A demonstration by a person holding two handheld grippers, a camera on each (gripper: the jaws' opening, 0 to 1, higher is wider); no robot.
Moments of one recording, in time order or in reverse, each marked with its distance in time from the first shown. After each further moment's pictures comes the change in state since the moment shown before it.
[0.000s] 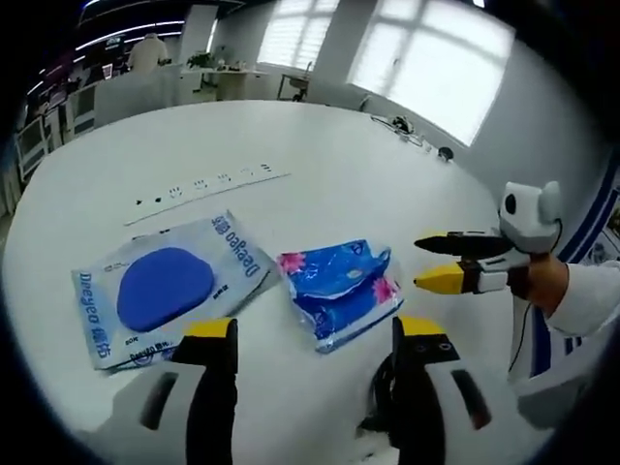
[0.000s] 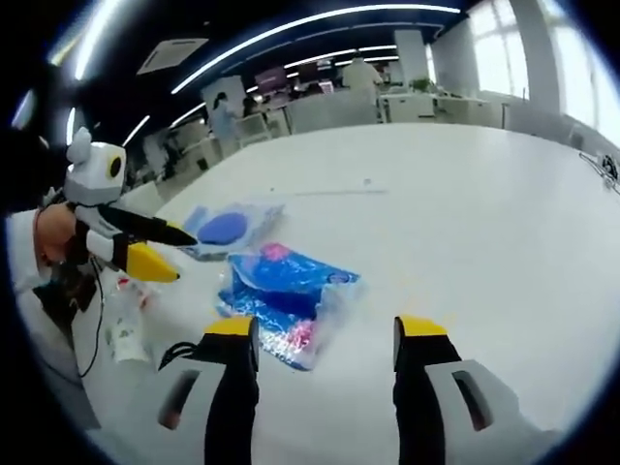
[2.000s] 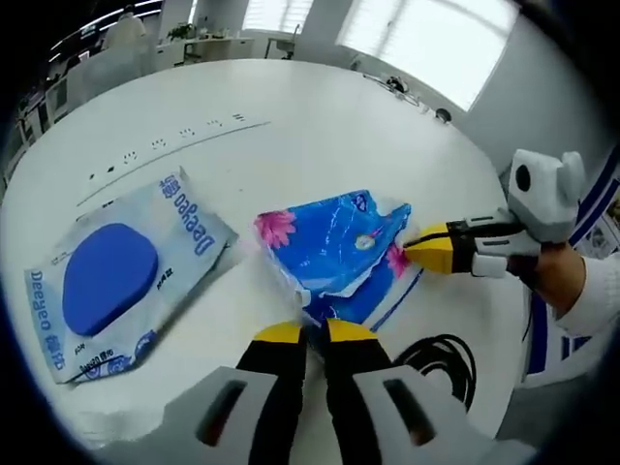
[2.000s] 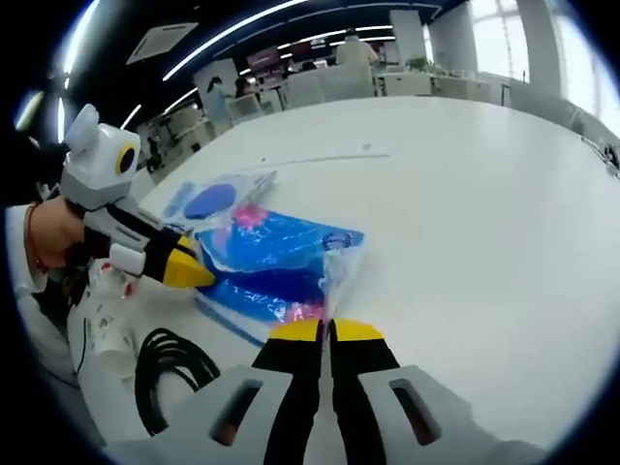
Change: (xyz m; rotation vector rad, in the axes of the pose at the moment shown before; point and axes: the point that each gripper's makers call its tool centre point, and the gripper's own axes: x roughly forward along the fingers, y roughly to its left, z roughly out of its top) left arm 0.051 -0.013 -0.029 0.032 0.162 -0.037; right arm 0.019 -0.007 -0.027 0.026 0.086 -0.019
